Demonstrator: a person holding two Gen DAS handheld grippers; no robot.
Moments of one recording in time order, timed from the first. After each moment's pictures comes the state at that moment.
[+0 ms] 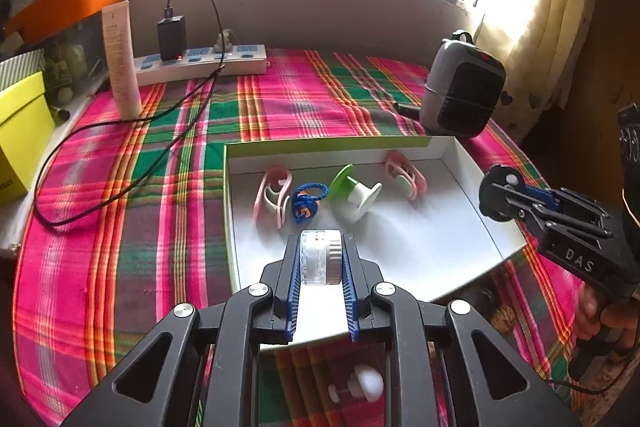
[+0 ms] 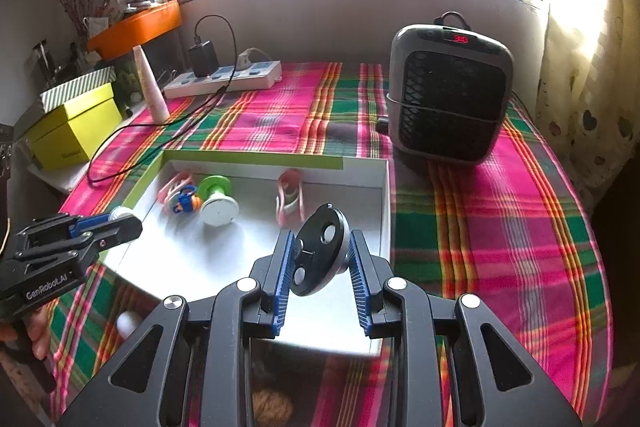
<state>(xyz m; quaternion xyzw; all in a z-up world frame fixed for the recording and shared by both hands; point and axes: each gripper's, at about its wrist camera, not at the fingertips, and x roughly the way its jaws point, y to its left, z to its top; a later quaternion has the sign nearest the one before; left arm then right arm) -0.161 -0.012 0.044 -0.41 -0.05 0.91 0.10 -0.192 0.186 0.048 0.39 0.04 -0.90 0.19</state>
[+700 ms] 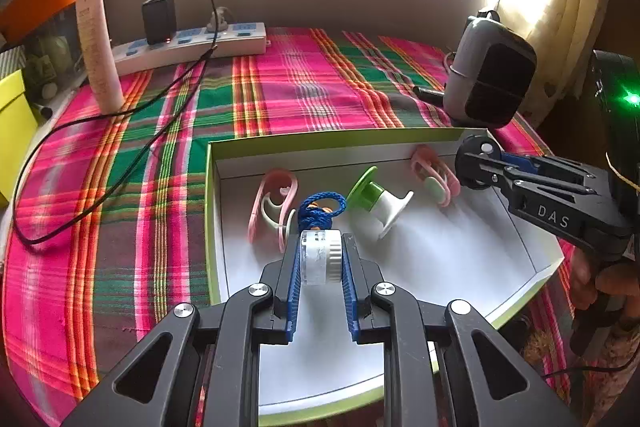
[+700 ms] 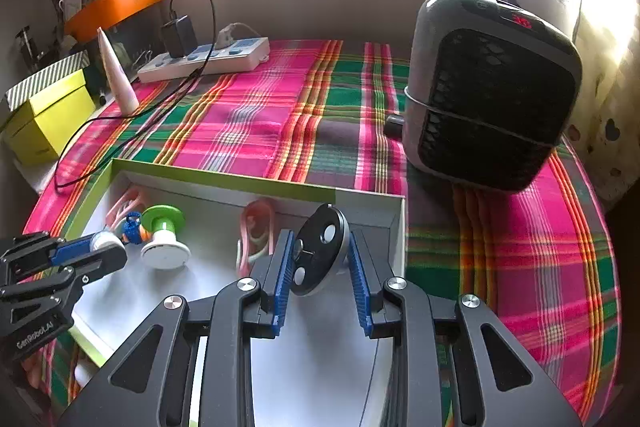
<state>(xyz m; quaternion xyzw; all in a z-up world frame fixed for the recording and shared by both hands) -0.200 -0.006 0.021 -0.44 -0.04 0.89 0.09 -0.256 0.170 0.024 0.42 0.06 -0.88 0.19</state>
